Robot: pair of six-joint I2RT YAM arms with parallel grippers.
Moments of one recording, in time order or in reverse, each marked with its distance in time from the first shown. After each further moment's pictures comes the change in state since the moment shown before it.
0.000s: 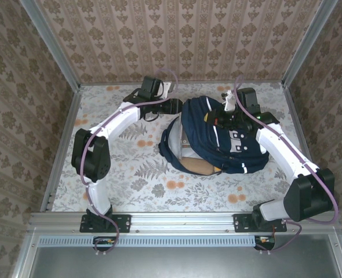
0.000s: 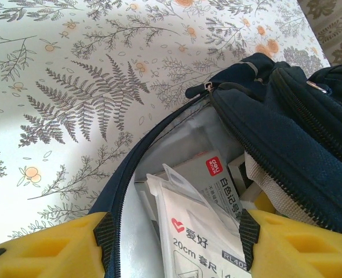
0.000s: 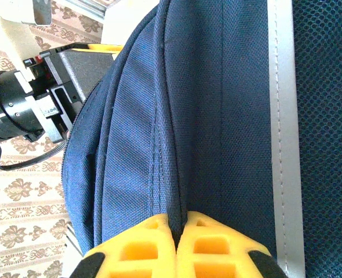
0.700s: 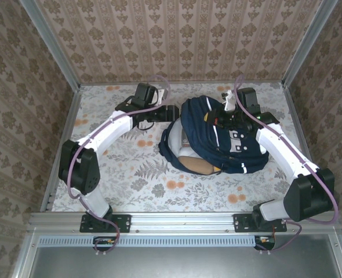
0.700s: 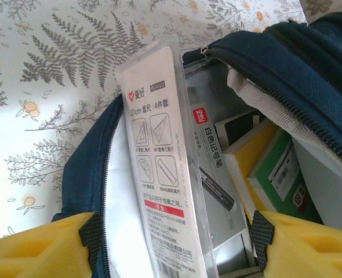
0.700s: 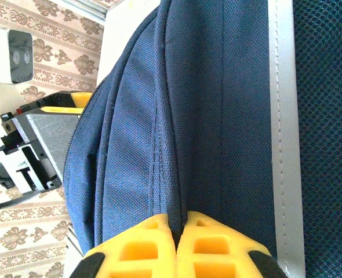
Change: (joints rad) left arm -0.015 -0.183 -0.188 -0.018 -0.010 -0.109; right arm -0.001 0.000 -0.002 0.009 0.000 0.008
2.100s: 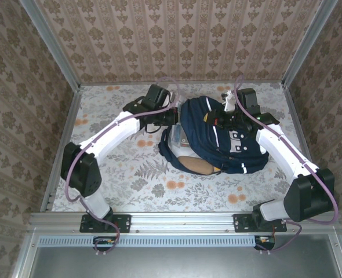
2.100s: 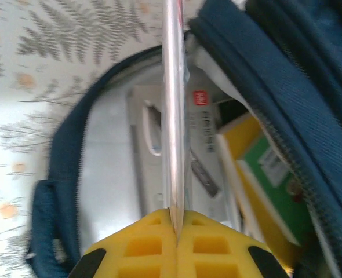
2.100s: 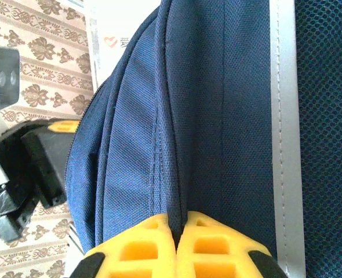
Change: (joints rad) left arm -0.117 -0.031 0.041 -0.105 -0.138 -0.096; right arm 0.000 -0.004 -0.013 0.014 -0.010 0.000
